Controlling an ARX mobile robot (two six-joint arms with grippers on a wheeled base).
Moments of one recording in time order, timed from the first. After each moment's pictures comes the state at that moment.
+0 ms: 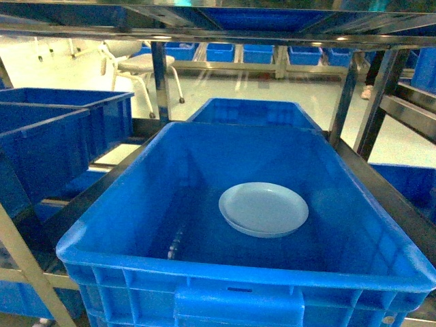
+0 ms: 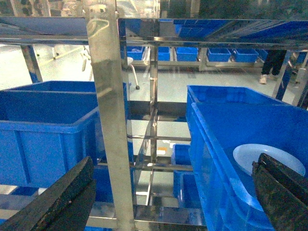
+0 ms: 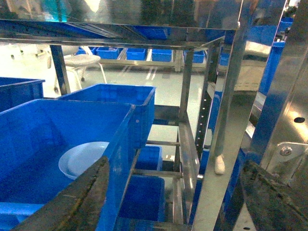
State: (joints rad) left arm 0.00 0.01 0.01 0.00 0.00 0.00; right arm 0.00 0.00 0.02 0.00 0.00 0.00
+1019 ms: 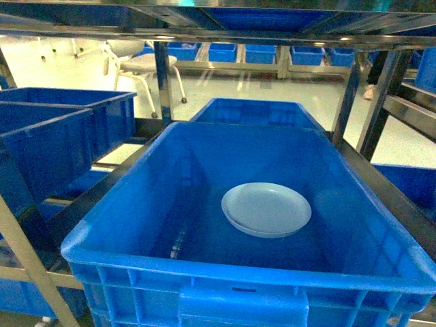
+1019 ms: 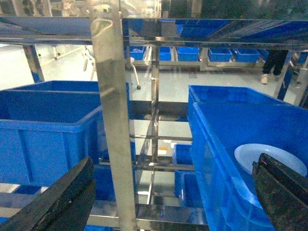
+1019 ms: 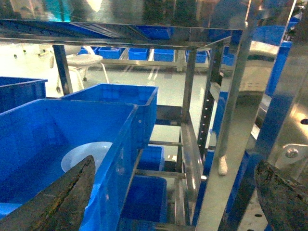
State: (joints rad) left arm 0.00 0.01 0.01 0.00 0.00 0.00; right arm 0.00 0.00 0.02 0.00 0.00 0.00
